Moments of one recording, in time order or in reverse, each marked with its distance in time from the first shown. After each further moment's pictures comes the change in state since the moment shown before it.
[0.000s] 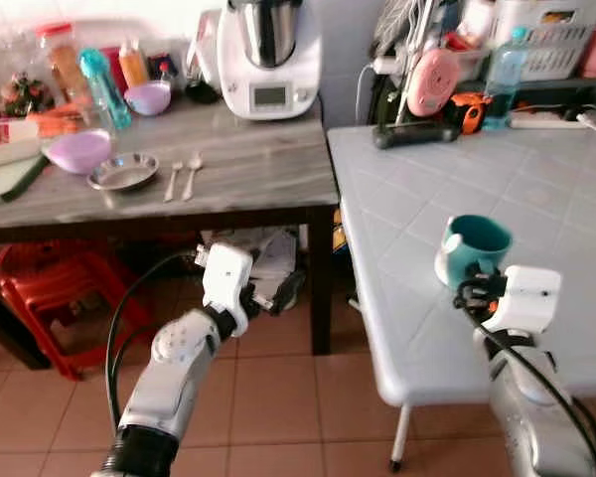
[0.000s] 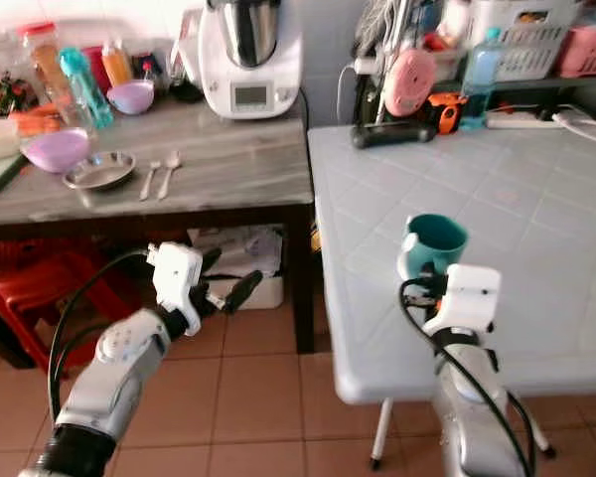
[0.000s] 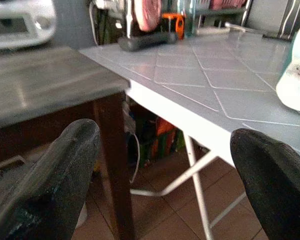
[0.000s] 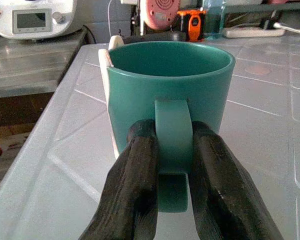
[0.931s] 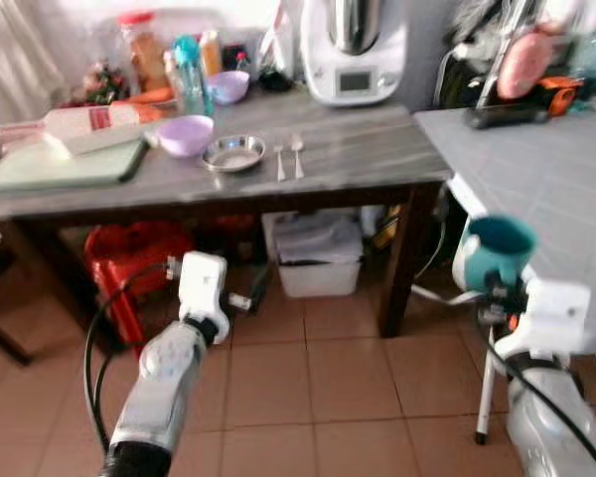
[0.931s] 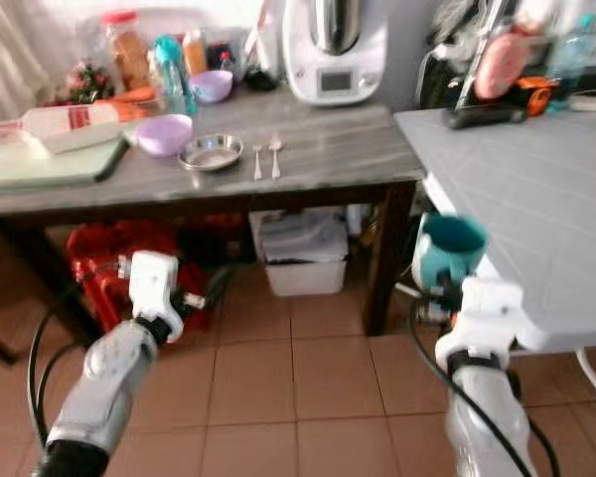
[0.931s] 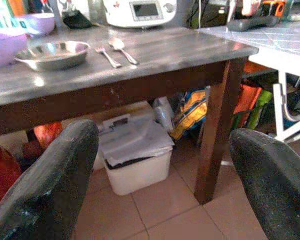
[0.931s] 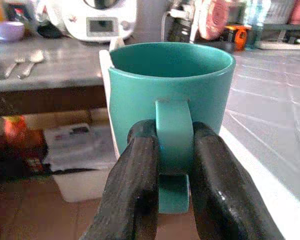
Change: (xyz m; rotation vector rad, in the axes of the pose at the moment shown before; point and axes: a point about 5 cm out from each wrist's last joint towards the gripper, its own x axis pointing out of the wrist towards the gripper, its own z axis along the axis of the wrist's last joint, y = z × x) left arm -0.019 0.018 -0.016 0.011 0.015 0.242; right arm -0.033 -0.006 0.012 -0.061 -0.038 -0.032
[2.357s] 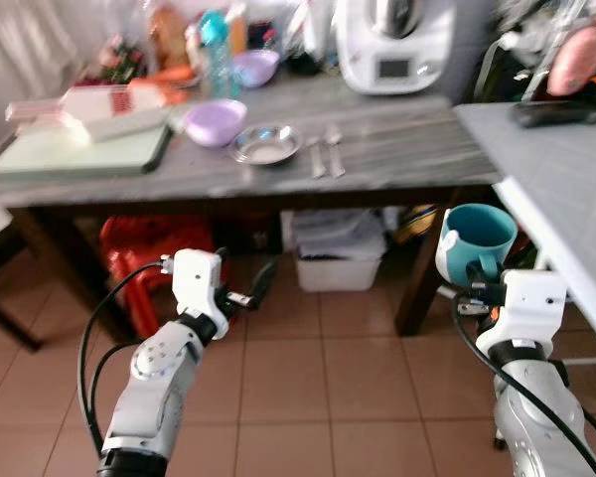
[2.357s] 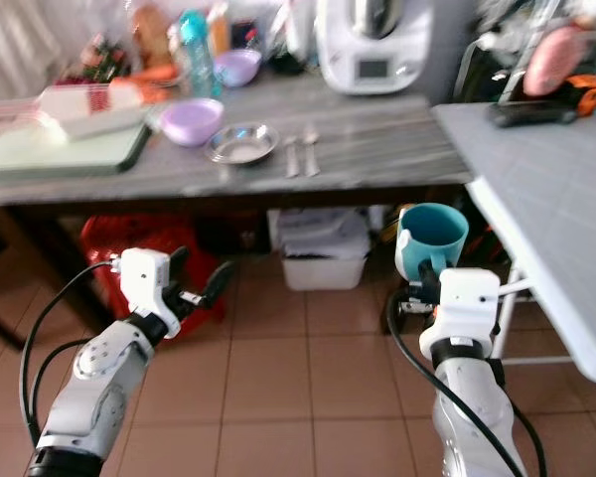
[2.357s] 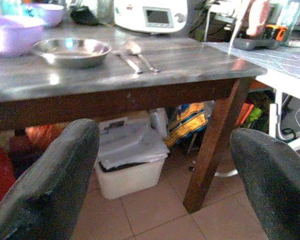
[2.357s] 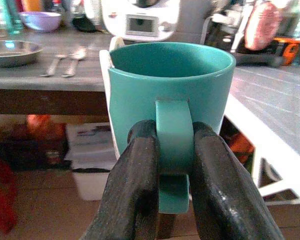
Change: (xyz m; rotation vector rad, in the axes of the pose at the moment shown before) left arm -0.004 -0.010 0.016 -0.097 -0.060 -0.084; right arm 0.005 0.012 0.010 -0.045 -0.034 0.048
